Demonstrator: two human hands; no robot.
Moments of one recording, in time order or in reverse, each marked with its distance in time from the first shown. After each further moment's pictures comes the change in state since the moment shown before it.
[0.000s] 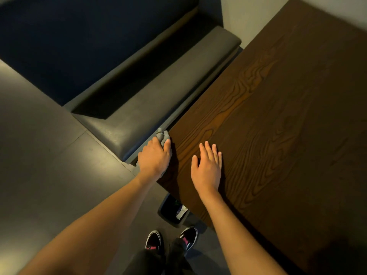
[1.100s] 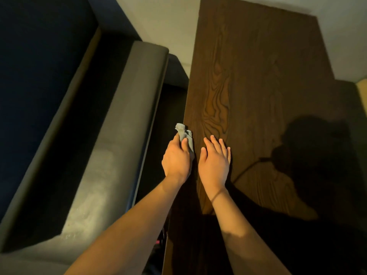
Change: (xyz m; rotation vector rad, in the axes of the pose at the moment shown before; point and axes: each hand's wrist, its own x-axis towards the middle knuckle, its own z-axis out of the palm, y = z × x) left_hand 0.230 0.199 0.049 -0.316 -0.315 0.365; right_hand 0.250 -0.010 -0.029 0.038 0.352 0.482
